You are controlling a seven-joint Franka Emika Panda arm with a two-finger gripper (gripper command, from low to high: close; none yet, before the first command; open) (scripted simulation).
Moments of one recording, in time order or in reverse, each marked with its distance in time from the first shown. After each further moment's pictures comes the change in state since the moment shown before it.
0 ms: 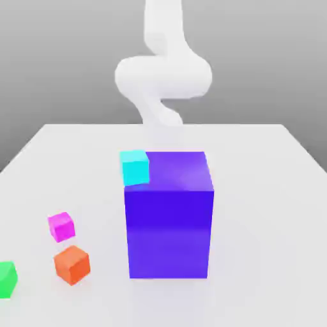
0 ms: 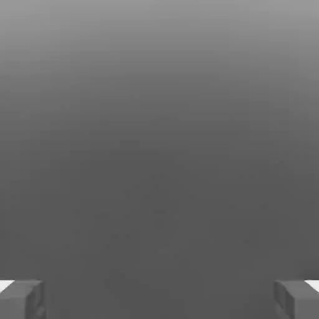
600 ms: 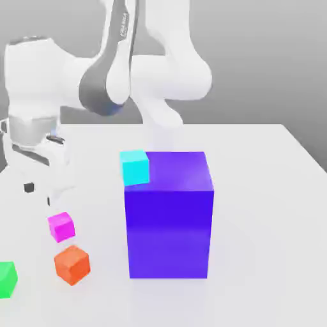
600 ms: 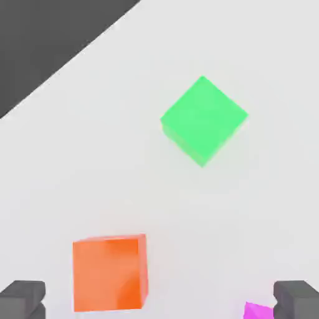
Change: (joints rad) arm -0.364 0.674 -0.352 -0.504 -0.012 0.498 0.085
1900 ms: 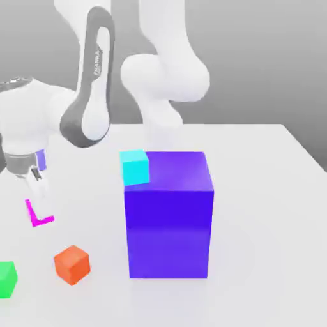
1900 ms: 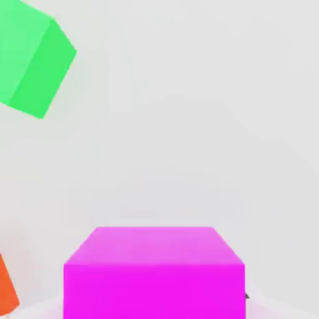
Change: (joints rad) arm -0.138 0.146 0.168 0.220 0.002 -0.115 0.234
